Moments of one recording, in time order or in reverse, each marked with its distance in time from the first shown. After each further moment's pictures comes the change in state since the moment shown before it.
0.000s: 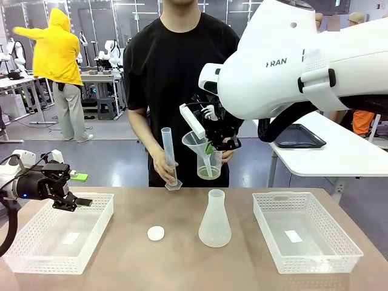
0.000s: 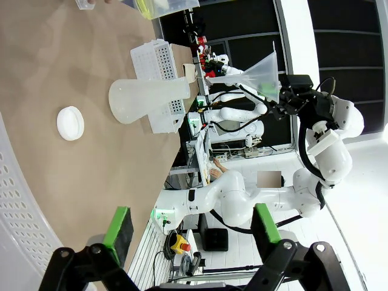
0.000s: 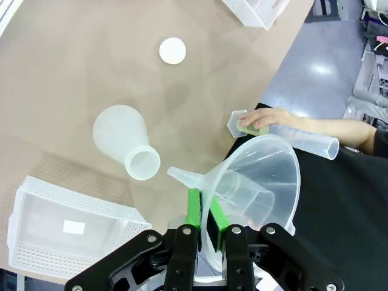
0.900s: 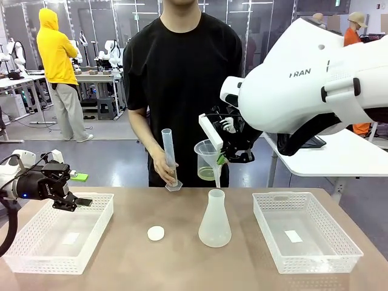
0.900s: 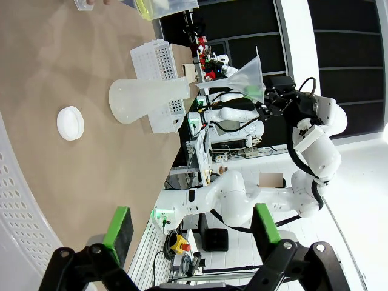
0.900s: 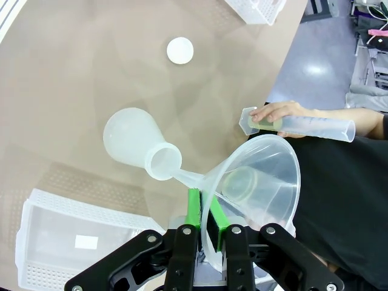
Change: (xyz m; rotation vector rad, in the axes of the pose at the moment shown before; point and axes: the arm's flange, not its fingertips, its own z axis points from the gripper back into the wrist) left arm 0.000 0.000 0.000 0.000 0.000 0.000; right arm -0.030 0.037 -0.012 -0.032 -0.052 -0.077
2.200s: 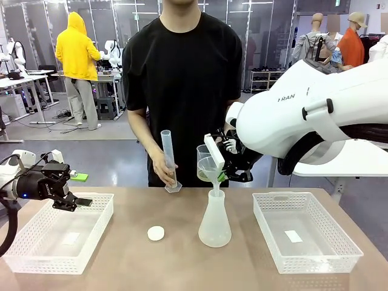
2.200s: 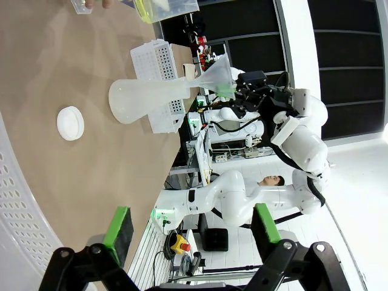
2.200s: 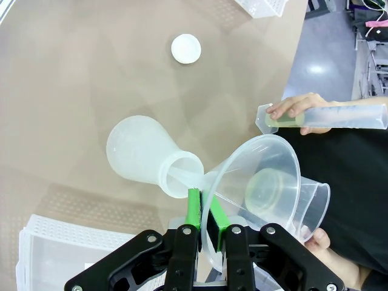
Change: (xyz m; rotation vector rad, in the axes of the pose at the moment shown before) left arm 0.000 0.000 0.000 0.000 0.000 0.000; right arm -0.027 0.026 -0.053 0.005 -0.050 -0.088
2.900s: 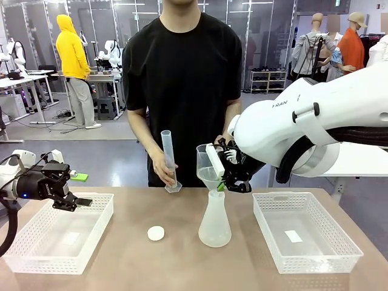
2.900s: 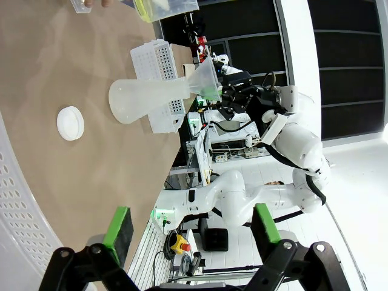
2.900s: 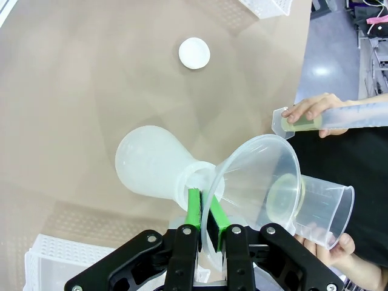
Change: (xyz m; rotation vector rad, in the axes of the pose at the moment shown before) left arm 0.000 0.000 0.000 0.000 0.000 0.000; right arm -0.011 0.014 -0.024 0.018 -0.043 -0.063
